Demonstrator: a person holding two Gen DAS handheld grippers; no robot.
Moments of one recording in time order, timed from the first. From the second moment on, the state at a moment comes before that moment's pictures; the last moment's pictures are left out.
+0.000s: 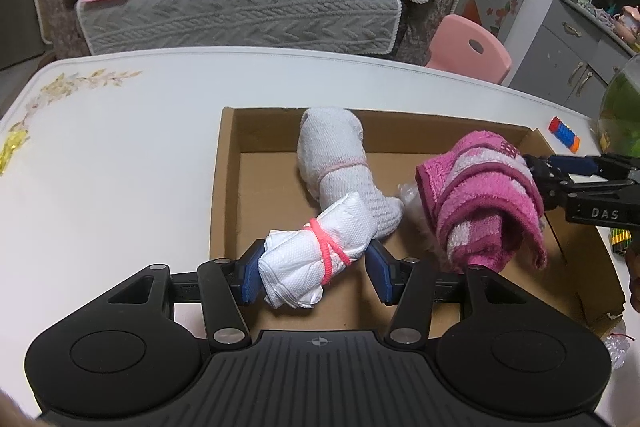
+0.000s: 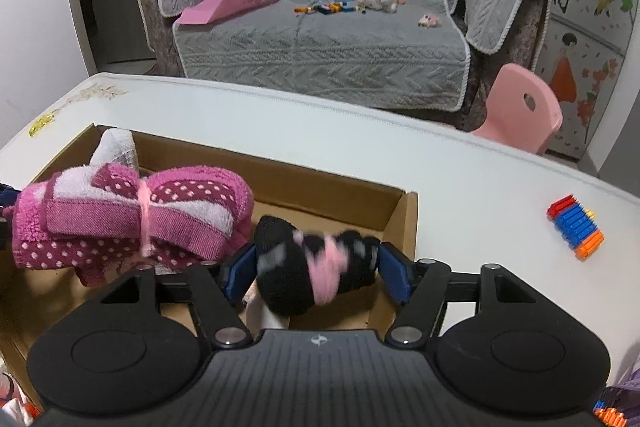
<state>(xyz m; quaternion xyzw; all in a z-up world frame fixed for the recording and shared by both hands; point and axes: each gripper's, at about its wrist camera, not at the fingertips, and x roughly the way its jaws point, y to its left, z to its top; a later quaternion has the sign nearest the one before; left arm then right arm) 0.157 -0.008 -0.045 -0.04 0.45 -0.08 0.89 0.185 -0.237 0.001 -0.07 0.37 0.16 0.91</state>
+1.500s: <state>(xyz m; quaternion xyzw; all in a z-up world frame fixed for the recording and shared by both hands) 0.011 0.074 -0.028 0.04 0.37 -0.03 0.93 -0.028 -0.254 -0.007 -0.04 0.27 0.29 0.92</state>
